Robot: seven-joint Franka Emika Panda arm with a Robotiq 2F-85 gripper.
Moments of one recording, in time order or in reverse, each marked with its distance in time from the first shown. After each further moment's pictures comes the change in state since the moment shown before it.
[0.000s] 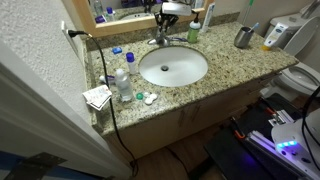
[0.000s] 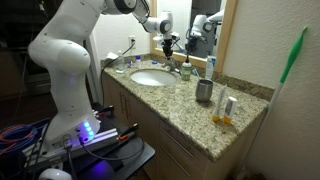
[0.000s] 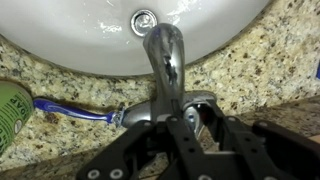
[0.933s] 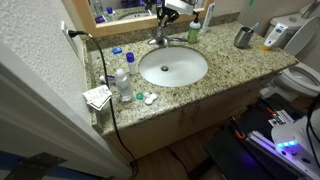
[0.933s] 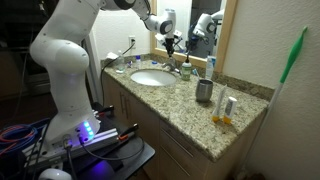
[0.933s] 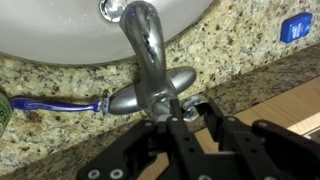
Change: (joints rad) arm -0.048 -0.059 0.023 -0.100 0.160 0.172 -0.042
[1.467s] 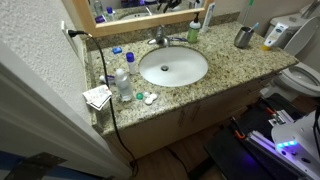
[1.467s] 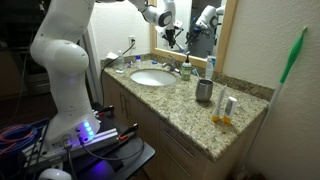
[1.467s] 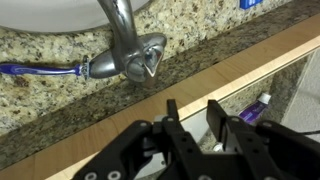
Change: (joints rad) arm -0.013 -0.113 0.012 -0.058 0.034 0.090 -0.002
